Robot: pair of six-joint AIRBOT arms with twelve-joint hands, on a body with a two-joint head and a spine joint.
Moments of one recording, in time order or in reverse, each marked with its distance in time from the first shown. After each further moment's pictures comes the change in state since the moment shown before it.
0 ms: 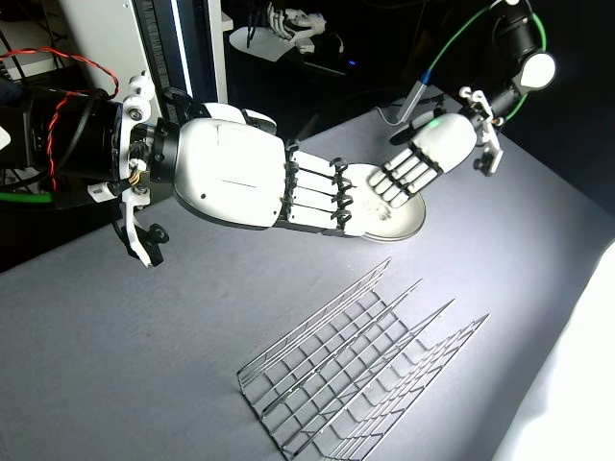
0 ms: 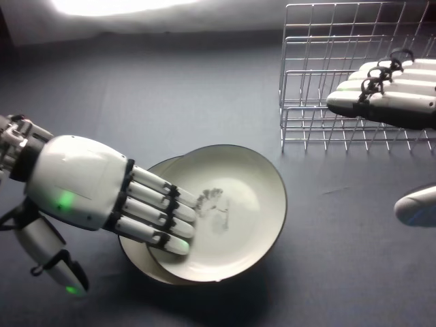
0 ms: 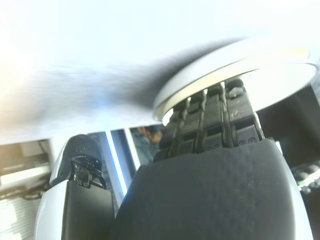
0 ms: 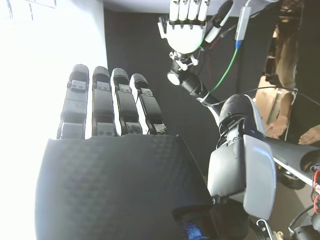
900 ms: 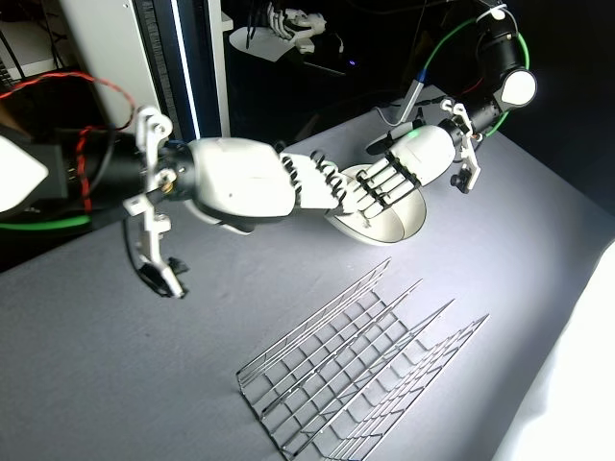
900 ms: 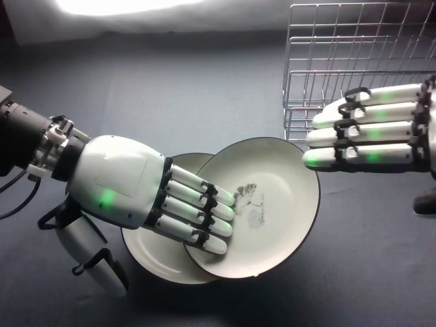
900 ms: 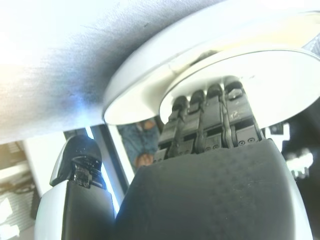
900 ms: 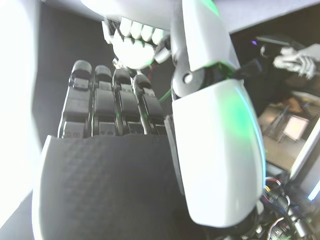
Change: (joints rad) left arm -0.041 -0.059 -0.024 -0.023 0.043 -0.046; right arm 0.067 -0.137 0.162 -0.407 0.107 -0.026
